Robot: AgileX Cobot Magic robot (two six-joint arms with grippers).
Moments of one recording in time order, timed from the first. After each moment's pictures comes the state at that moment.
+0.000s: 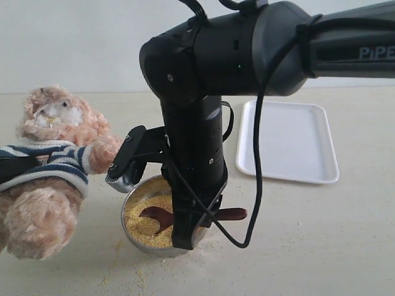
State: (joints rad) left arm 0.48 1.58 -0.34 -1.73 1.18 1.35; right arm 0.92 1.93 -1.51 -0.04 1.22 -0.48
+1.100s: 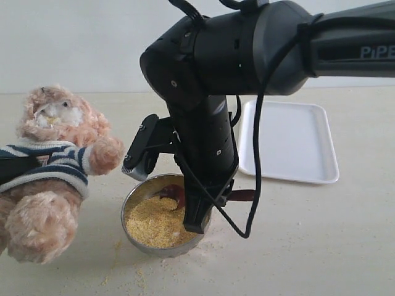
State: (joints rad) left arm 0.48 1.58 -0.34 -1.73 1.18 1.38; right arm 0.92 1.93 -1.51 -0.21 1.22 -0.35
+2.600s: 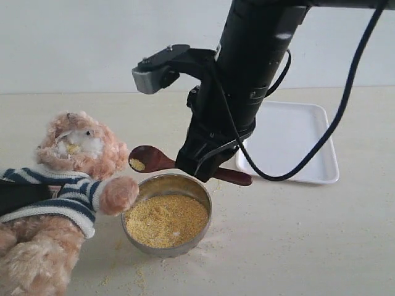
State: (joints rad) left arm 0.48 1.58 -0.33 -1.54 1.18 1.37; right arm 0.73 1.74 -1.51 0.27 1.22 -0.50
